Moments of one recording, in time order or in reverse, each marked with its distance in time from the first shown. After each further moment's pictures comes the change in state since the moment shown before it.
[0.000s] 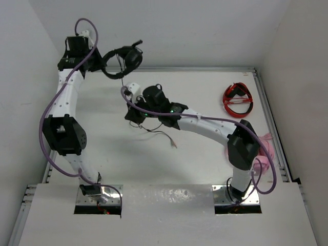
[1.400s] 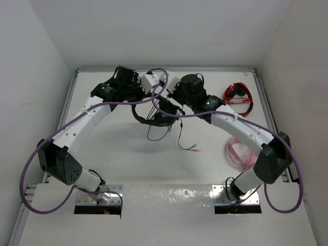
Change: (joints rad) left arm -0.533 -0.355 -0.500 -0.078 -0.103 0.841; right arm -0.244 -0.285 -0.102 -0.241 0.416 -0.636
